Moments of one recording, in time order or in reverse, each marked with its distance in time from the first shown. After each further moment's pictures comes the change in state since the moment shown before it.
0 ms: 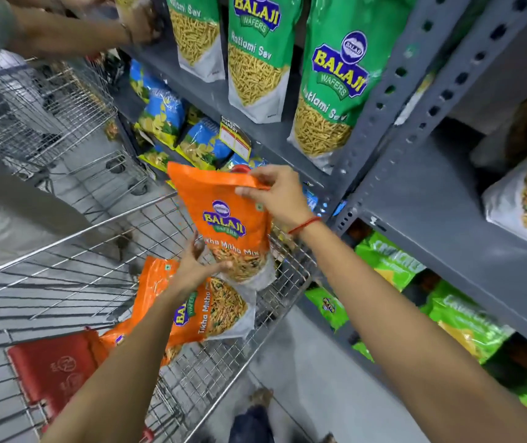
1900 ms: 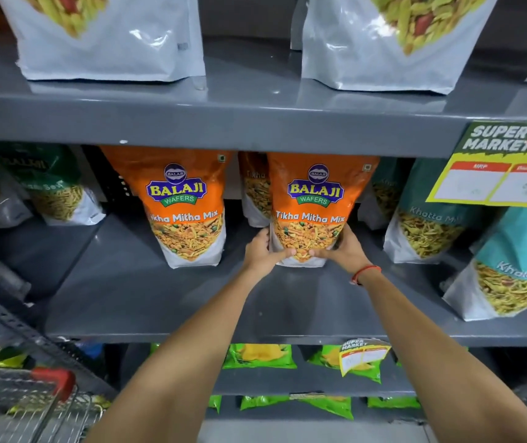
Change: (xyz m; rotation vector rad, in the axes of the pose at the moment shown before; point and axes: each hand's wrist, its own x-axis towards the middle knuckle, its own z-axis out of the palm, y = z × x) left_hand -0.128 0.219 0.590 0.311 -0.704 0.615; right_hand -0.327 0.218 -0.510 0.013 0.806 0.439
